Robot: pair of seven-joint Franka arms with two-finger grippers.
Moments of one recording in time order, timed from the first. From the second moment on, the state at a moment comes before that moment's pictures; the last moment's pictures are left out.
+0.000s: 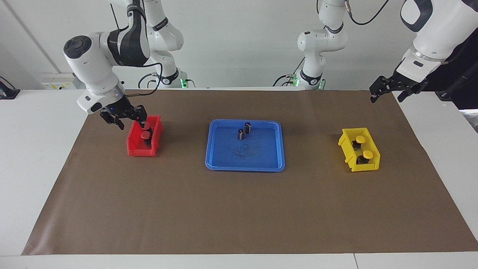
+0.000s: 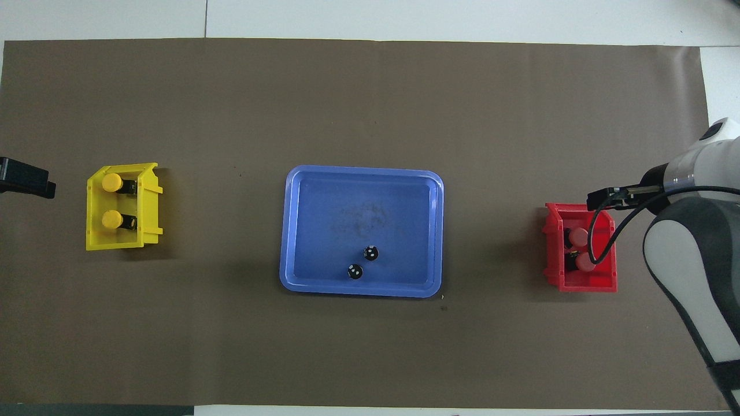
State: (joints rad) left arm 0.01 -0.04 -0.03 -1.63 0.03 1.52 0.08; right arm -0.08 -0.08 0.05 -2.14 0.05 2.06 -0.09
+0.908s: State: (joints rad) left arm 0.02 -0.07 -0.03 -1.67 0.03 1.53 0.08; right arm -0.08 -0.07 0.04 -2.31 0.05 2.20 -0.09
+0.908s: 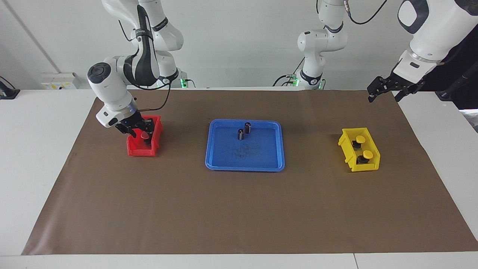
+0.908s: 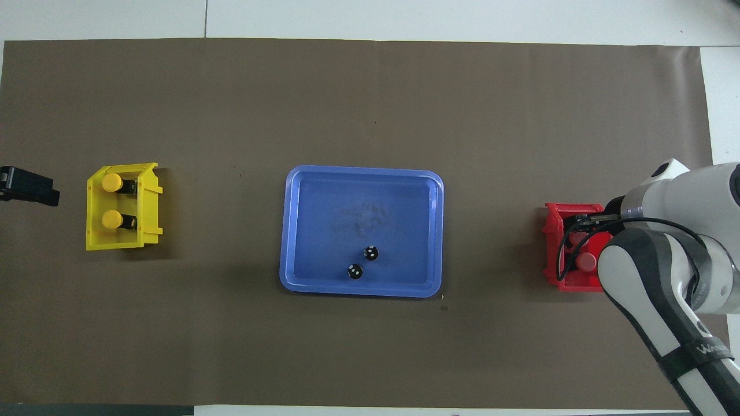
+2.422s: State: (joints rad) left arm 0.01 -0.07 -0.03 -1.68 0.03 1.53 0.04; right arm -0.10 -0.09 0.04 -2.37 0.05 2.24 -0.11
